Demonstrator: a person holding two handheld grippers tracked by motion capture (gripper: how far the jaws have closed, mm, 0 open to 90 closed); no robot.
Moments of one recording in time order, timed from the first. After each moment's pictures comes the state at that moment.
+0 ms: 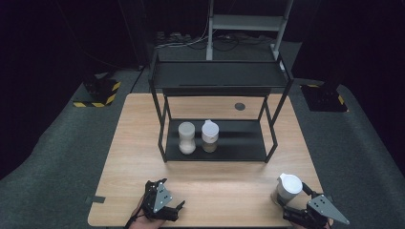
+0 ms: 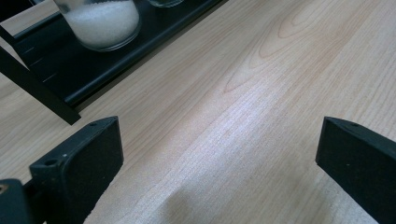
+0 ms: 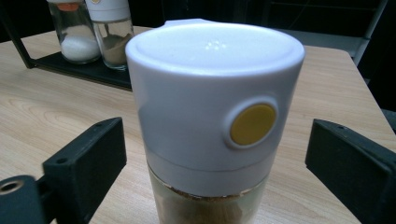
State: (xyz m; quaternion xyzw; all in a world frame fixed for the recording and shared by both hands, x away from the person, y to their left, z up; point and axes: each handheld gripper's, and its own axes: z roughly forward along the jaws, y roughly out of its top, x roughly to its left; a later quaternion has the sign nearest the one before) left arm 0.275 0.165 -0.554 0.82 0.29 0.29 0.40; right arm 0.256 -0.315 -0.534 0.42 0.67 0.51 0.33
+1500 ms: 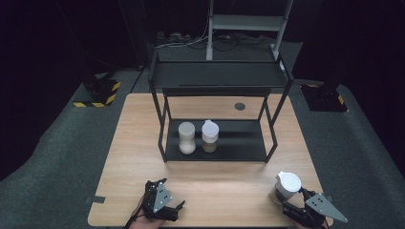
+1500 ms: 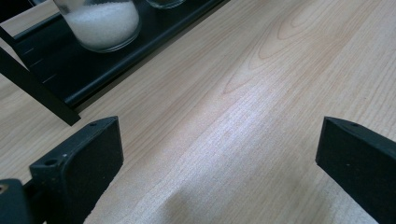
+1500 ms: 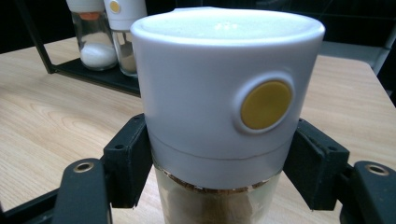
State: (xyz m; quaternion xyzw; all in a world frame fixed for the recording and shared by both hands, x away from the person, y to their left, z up) left arm 0.275 0.165 -0.554 0.82 0.29 0.29 0.40; right arm 0.260 -0.309 -0.531 0.39 0.68 0.53 0.32
